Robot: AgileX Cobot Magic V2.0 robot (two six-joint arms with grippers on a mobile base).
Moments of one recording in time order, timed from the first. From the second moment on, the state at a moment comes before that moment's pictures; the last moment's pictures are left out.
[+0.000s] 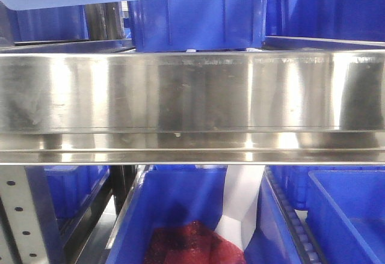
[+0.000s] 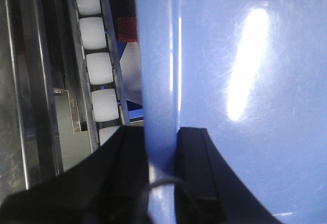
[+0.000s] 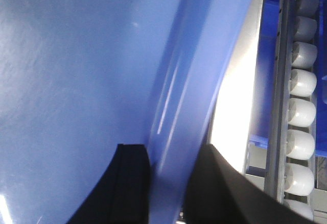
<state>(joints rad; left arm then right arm) -0.40 1.49 -1.62 -0.19 1.27 -0.18 0.49 1.34 -1.52 -0.16 1.25 0.33</state>
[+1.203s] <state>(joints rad) -0.39 1.69 -1.69 -0.20 1.18 -0.17 0.32 1.52 -1.54 -0.07 1.18 0.30</state>
